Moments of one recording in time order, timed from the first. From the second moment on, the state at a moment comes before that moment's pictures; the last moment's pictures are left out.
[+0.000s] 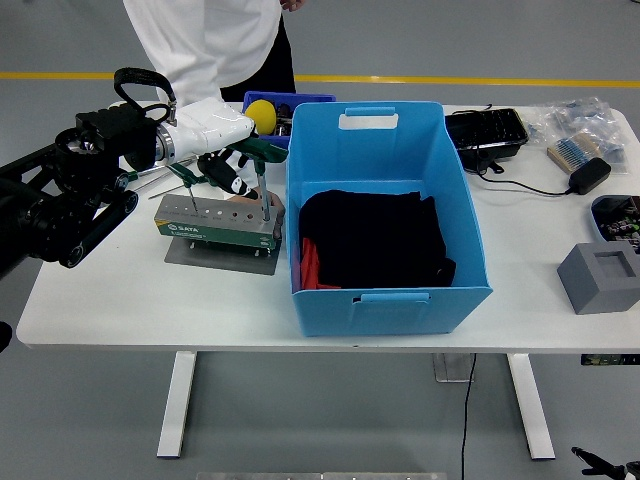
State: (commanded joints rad) left arm -1.01 0.28 -0.60 -0.73 2.12 -0.06 -0.26; right arm 0.26 -0.18 0.53 0.22 -0.59 -0.17 -0.19
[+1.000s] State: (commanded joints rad) left arm -1.02 0.26 -0.61 -0.71 1.90 0.01 -0.25; right arm 0.26 -0.18 0.53 0.21 -0.59 -0.17 -0.18
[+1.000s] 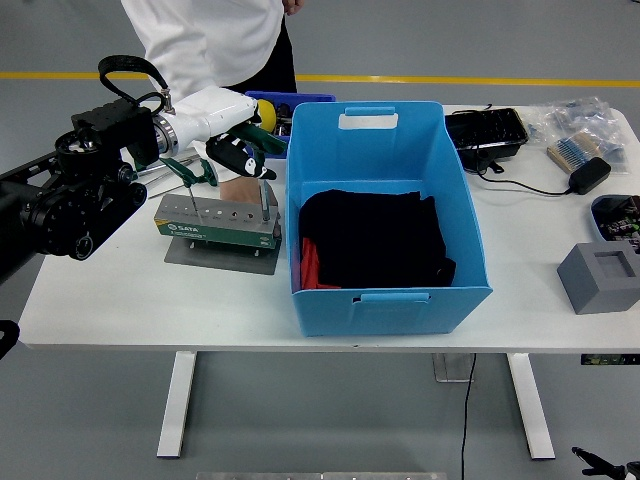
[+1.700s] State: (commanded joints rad) left arm -1.01 0.28 -0.63 -0.72 1.76 0.03 -0.27; right arm 0.26 -0.19 0.53 0.21 -0.58 -0.17 -0.18
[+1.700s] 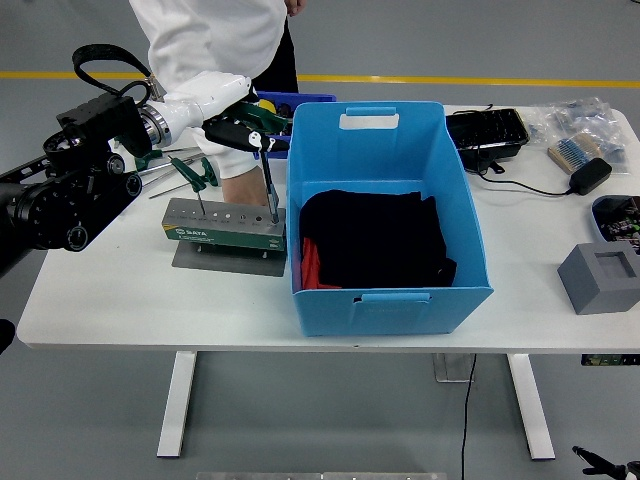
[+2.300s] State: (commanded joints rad) left arm -1.03 0.30 -0.65 -0.76 1.75 0.00 -0.27; right arm 0.25 -0.19 0.53 0.21 -0.58 -0.17 -0.18
